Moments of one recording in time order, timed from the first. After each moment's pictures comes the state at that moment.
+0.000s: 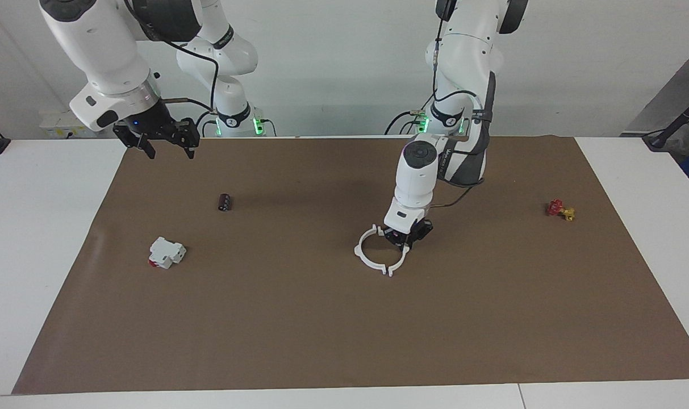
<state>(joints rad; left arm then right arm) -0.47 0.37 -0.03 -1.94 0.14 2.39 -0.70 0.04 0.04 0.01 -1.53 -0.02 1.46 0.05</state>
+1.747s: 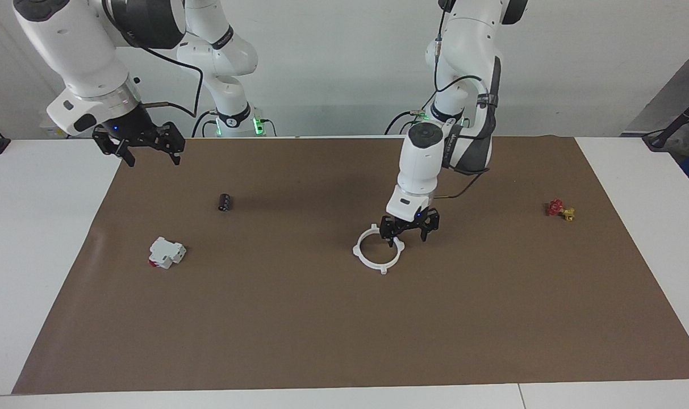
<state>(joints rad) -0.44 0.24 -0.02 -1.95 0.14 2.40 -0.67 -0.02 0.04 0.01 -1.55 -0.02 1.52 -0.04</state>
